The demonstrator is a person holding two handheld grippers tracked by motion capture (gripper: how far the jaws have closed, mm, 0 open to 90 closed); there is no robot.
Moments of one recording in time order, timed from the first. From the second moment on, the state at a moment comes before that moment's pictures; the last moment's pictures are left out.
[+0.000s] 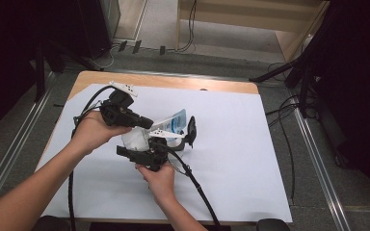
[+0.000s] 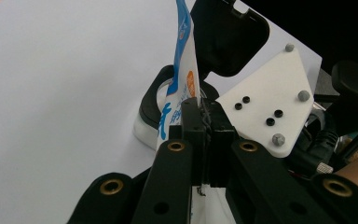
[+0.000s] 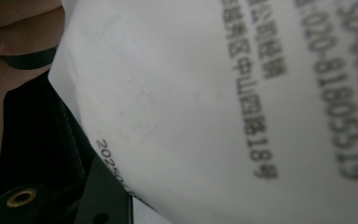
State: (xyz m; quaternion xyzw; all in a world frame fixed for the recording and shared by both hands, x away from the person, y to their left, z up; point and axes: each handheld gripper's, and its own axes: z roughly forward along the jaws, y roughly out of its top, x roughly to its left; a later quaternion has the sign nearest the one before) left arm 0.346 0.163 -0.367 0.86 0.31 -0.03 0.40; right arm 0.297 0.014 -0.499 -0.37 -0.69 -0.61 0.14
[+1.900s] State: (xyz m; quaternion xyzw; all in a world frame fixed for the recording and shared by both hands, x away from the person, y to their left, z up) left arm 0.345 0.161 -0.364 0.86 0.31 -0.03 0.40; right arm 0.298 0.013 -0.498 -0.38 -0.67 -0.62 0.15
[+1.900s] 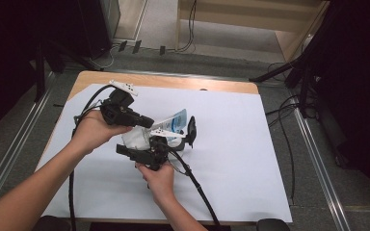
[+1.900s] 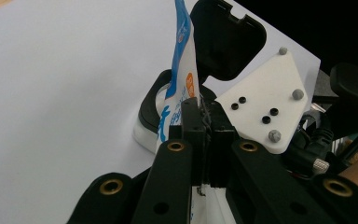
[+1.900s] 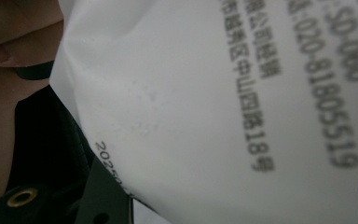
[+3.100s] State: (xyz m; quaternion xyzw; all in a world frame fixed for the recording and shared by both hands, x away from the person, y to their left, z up) left arm 0.345 0.156 -0.365 0.87 0.30 -0.03 0.40; right arm 0.298 0.013 -0.498 -0.38 -0.68 -0.61 0.13
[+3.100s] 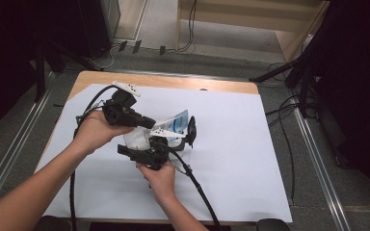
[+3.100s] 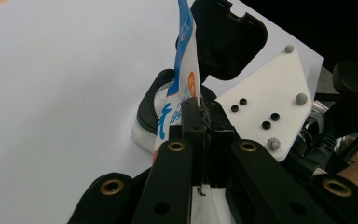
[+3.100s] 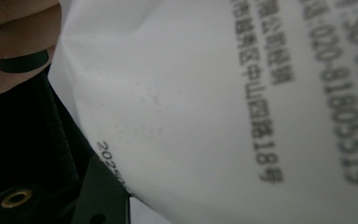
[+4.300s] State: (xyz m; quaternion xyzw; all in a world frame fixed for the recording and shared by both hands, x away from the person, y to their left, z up) left arm 0.345 0.156 -0.364 0.86 0.30 -0.03 0.40; right arm 0.299 0.011 -0.496 -0.38 -0.67 -0.62 0.15
